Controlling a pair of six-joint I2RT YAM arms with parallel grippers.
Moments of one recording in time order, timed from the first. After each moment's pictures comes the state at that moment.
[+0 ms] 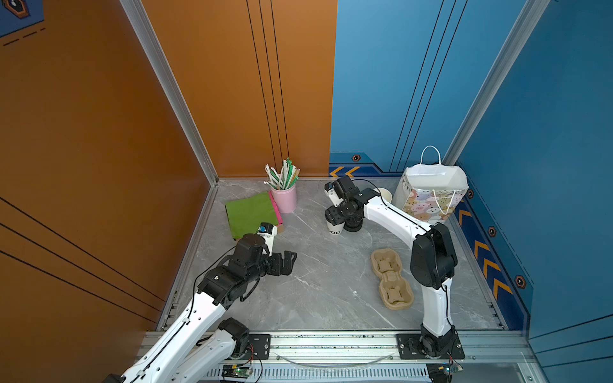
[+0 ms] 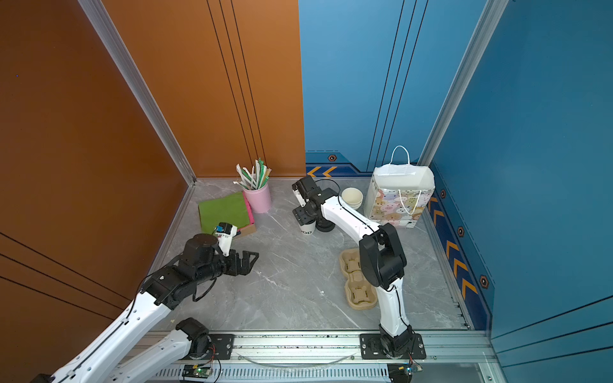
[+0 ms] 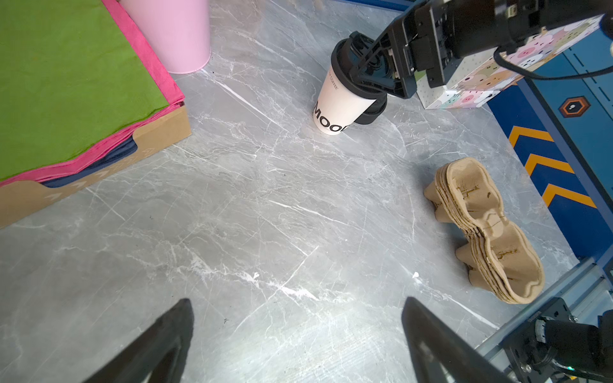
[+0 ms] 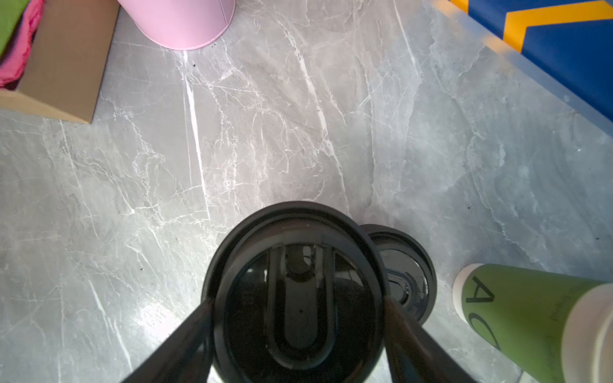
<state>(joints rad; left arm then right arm) -0.50 0.77 0.74 -0.65 0.07 -0.39 0.58 2.05 1.79 -0.75 0.07 -0.04</state>
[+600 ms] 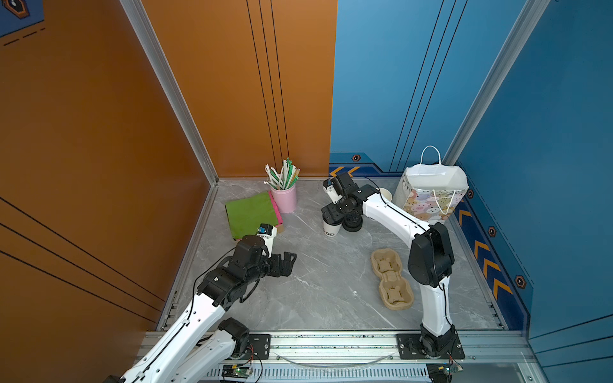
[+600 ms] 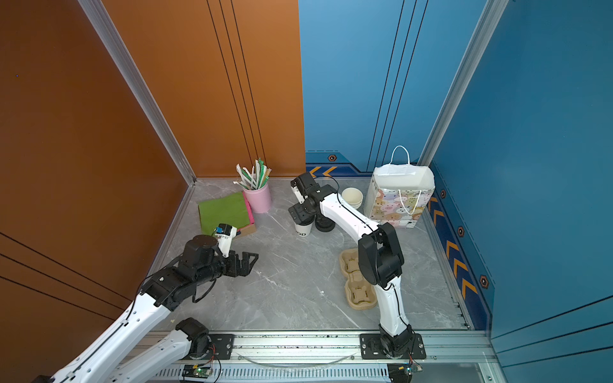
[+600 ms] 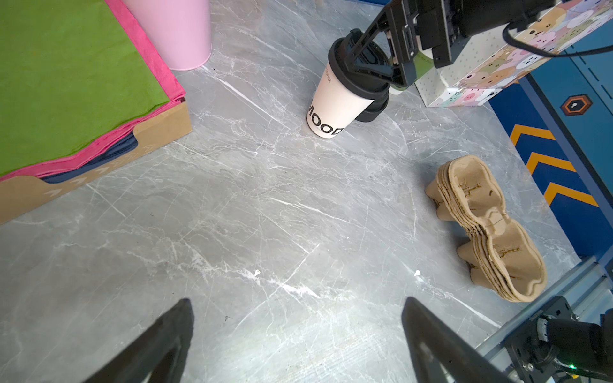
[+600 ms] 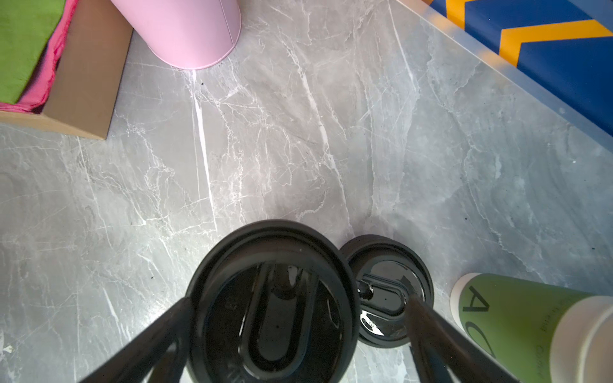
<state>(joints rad) -0.50 0.76 0.73 -0.65 0.07 -0.39 0.58 2.07 1.87 -0.80 0.06 -0.04</state>
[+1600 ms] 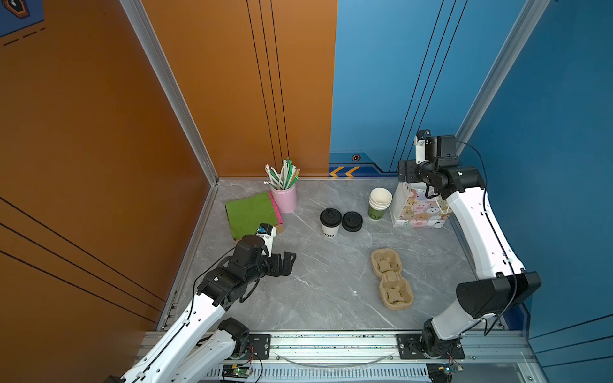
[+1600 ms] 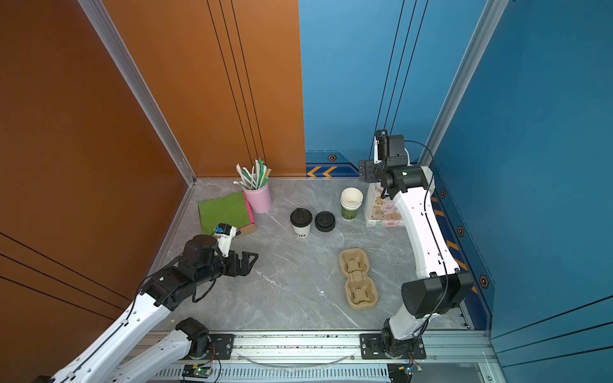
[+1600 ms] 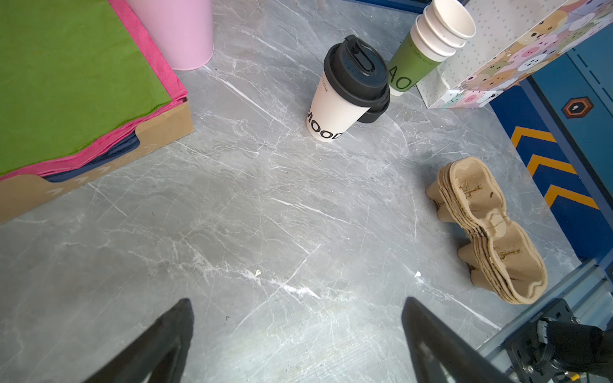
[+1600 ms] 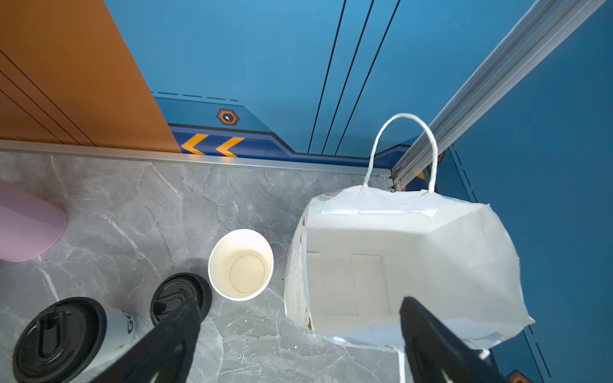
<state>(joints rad) -0.49 0.76 0.73 -0.65 0.07 -0.39 0.15 1.67 1.95 -0.93 0.21 -0.01</state>
